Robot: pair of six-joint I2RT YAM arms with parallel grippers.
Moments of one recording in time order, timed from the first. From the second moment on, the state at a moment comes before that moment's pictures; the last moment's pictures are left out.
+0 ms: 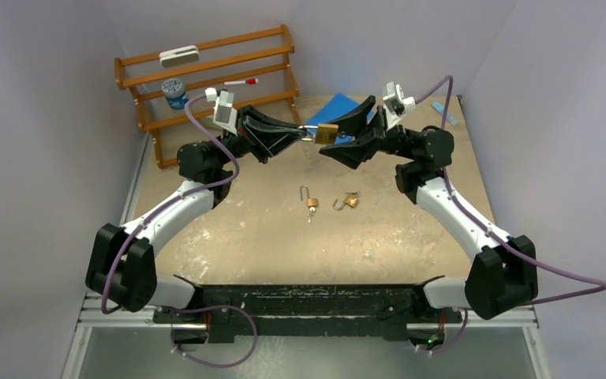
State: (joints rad) left arm -0.44 1.38 0.96 1.27 0.82 -0.86; right arm 0.36 1.33 1.02 1.02 -1.04 0.71
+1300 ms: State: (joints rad) left arm -0.48 1.44 0.96 1.28 0.84 -0.86; right arm 0.36 1.39 1.04 1.12 -1.06 0.82
